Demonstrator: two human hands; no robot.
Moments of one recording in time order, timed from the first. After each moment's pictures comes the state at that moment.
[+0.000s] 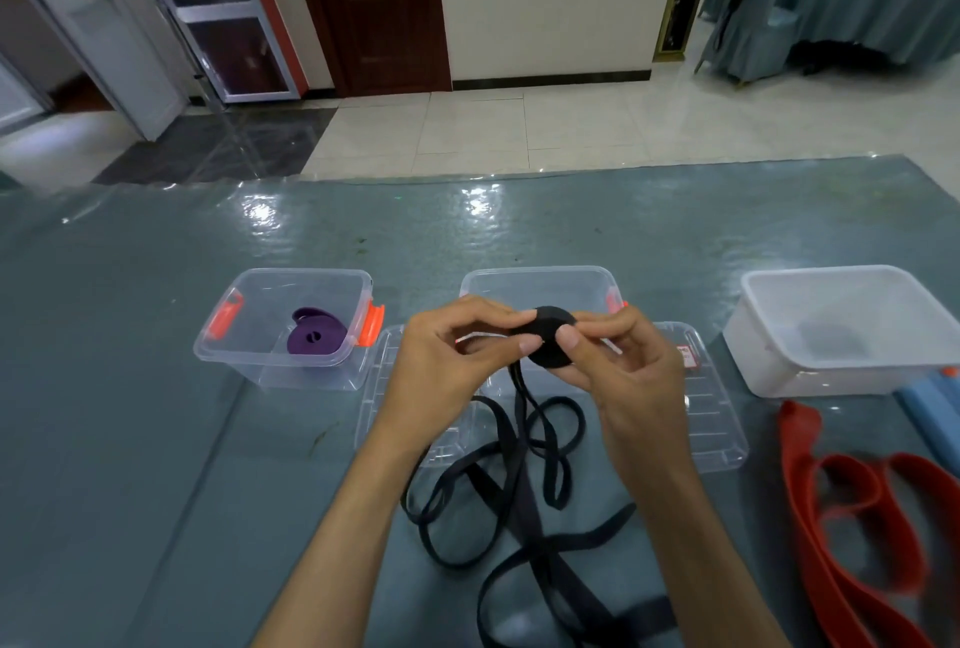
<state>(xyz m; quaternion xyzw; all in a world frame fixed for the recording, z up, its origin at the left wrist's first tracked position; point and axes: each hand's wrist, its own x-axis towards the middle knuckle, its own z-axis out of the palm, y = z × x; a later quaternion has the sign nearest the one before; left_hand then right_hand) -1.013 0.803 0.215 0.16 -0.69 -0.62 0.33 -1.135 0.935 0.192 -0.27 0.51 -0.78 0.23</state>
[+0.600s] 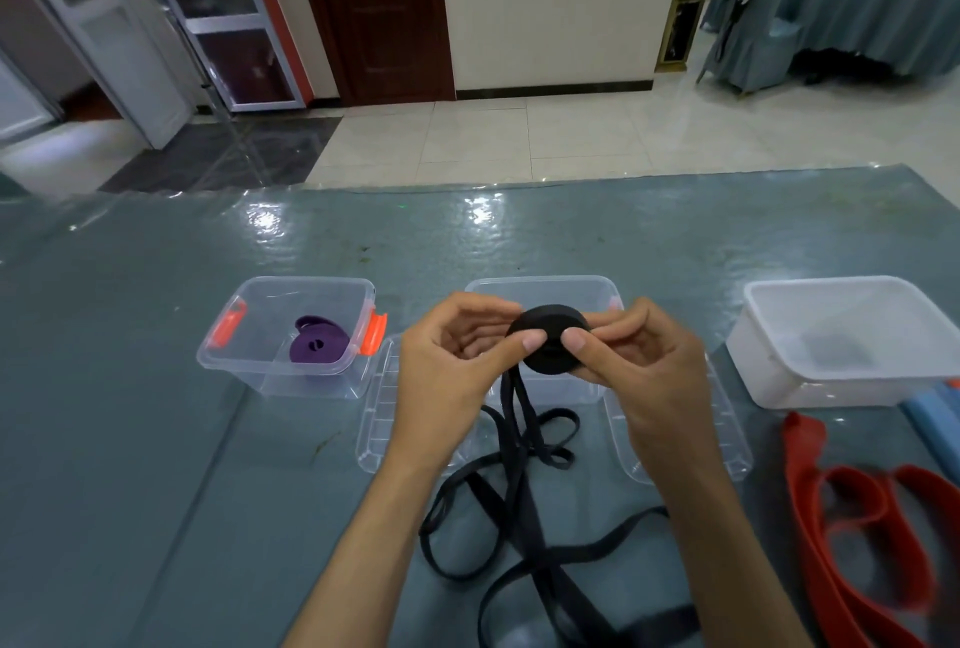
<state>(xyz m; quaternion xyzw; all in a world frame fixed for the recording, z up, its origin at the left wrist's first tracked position) -1.021 0.815 0.215 0.20 -0.61 -0.65 0.41 -1.149 0.938 0.210 -0.29 0.54 -0.76 0.21</state>
